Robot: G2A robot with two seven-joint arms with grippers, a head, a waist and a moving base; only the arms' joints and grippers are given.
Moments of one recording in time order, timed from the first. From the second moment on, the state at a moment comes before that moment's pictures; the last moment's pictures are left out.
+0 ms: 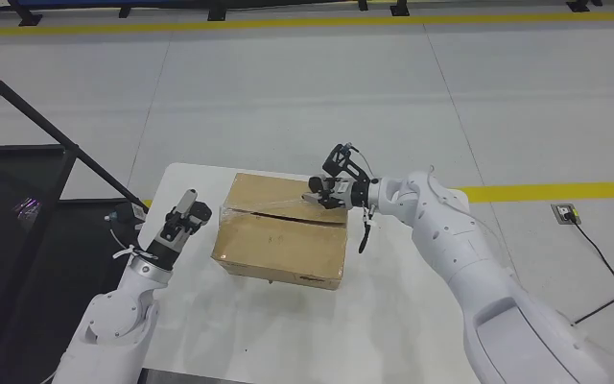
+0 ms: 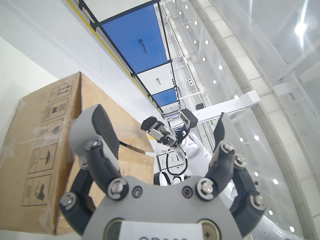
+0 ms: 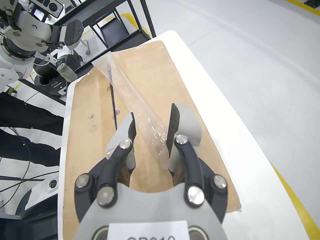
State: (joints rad) left arm 1.11 -1.10 -1.50 -1.50 -0.23 -0.38 -0.35; right arm -0.07 -1.55 0.74 -0.27 -0.86 -1.01 0.14
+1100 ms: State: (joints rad) left arm 1.14 -1.11 -1.52 -1.50 -0.25 -0.40 -0.37; right arm -0.08 -1.50 0.76 -0.34 -0.89 -0.92 0.29
